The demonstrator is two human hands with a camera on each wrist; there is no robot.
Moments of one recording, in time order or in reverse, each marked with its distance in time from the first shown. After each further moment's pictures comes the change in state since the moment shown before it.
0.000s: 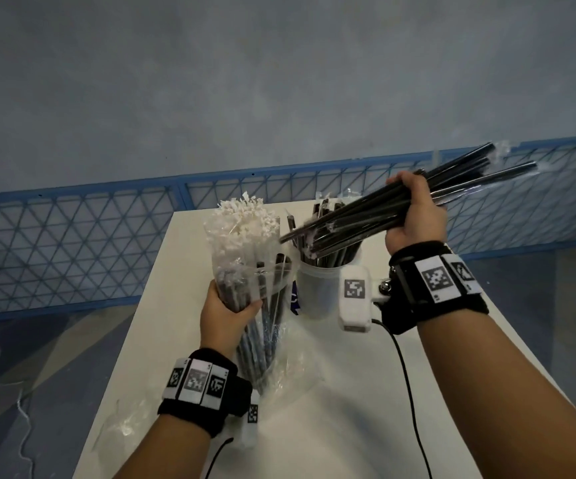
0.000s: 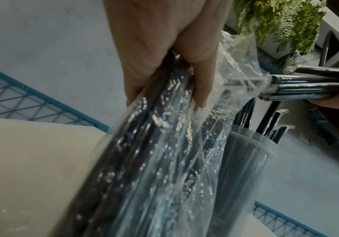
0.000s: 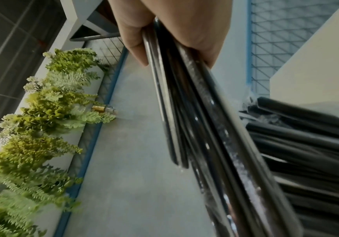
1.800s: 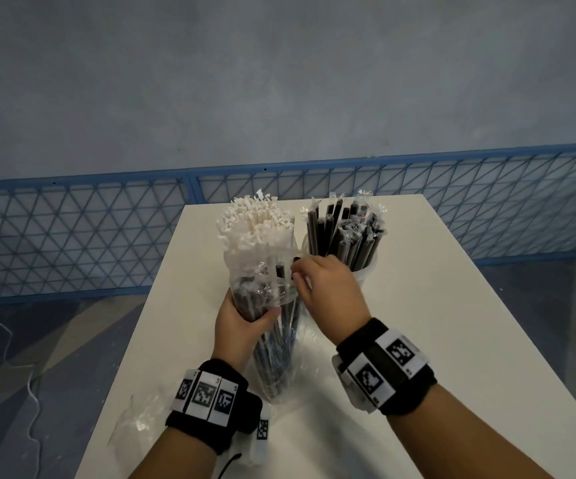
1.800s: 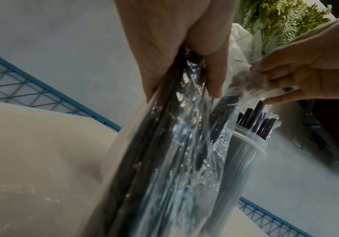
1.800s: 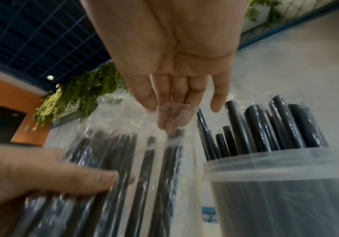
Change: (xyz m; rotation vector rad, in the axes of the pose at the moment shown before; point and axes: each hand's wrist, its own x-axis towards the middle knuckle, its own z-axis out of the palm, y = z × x) left_hand -0.014 0.001 0.003 -0.170 -0.052 -0.001; right_hand -0.069 0.094 -0.040 -1.638 -0.889 -0.759
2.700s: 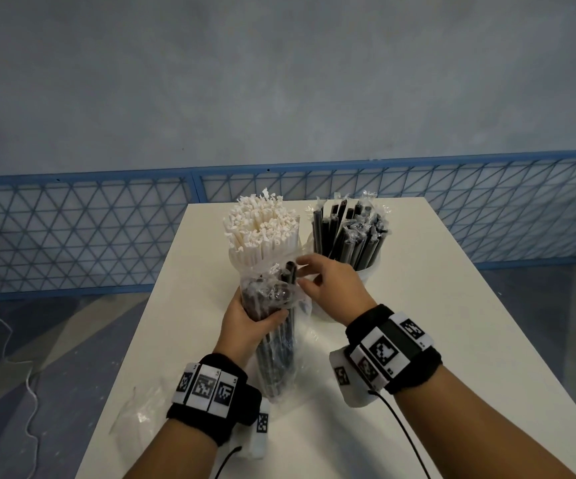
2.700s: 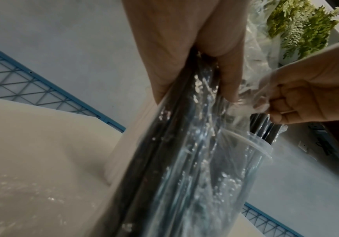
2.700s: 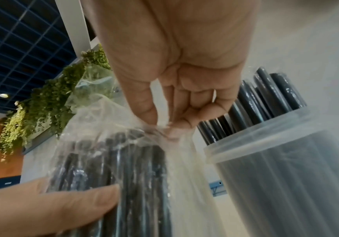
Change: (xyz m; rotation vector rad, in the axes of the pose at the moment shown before) left_hand 0.005 -0.008 -0.006 -0.076 -0.153 -0.034; right_hand 0.012 0.004 -0.009 0.236 -0.361 0.279
